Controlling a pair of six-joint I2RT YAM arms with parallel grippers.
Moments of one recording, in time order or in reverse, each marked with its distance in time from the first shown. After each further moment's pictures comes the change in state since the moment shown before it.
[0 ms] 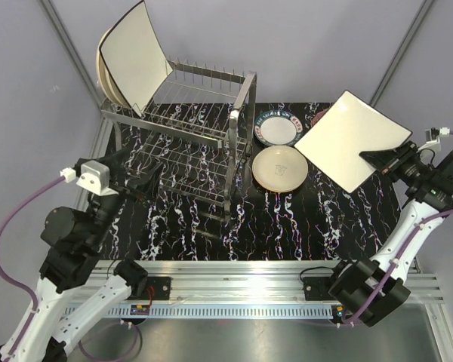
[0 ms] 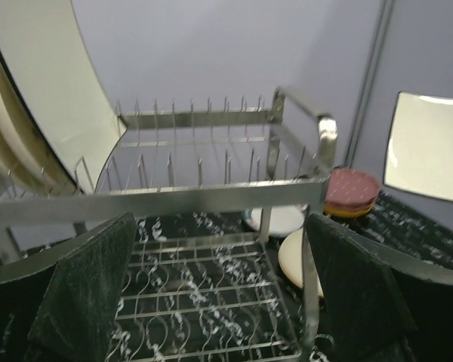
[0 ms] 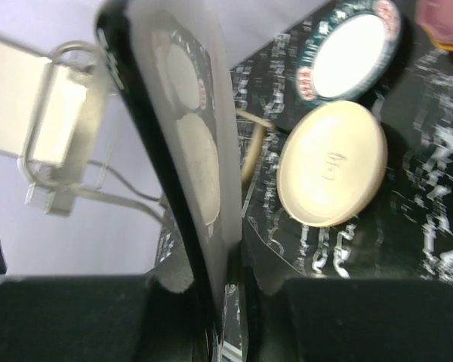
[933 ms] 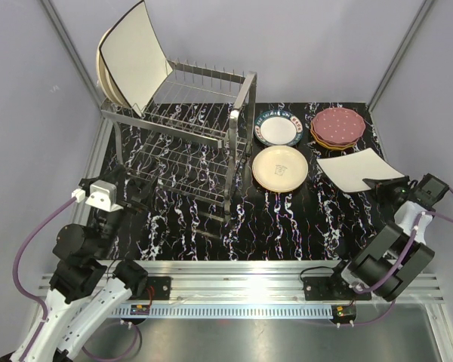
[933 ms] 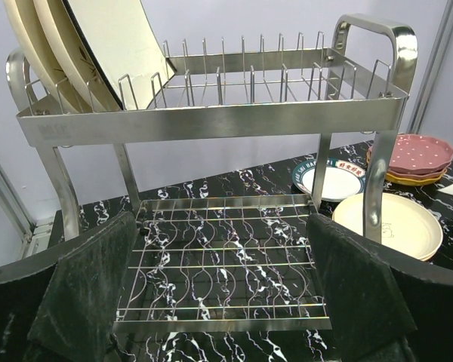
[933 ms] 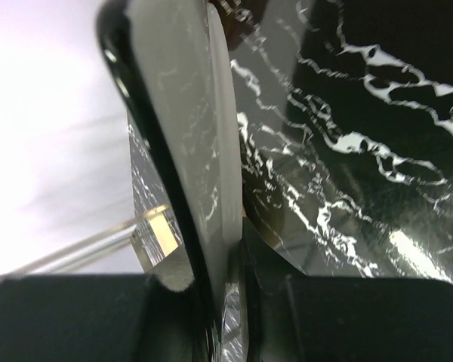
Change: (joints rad) left arm 0.000 -0.217 -0.255 -0.017 -0.129 0.106; right arm -0.032 0.206 -0.323 0.156 0.530 0.269
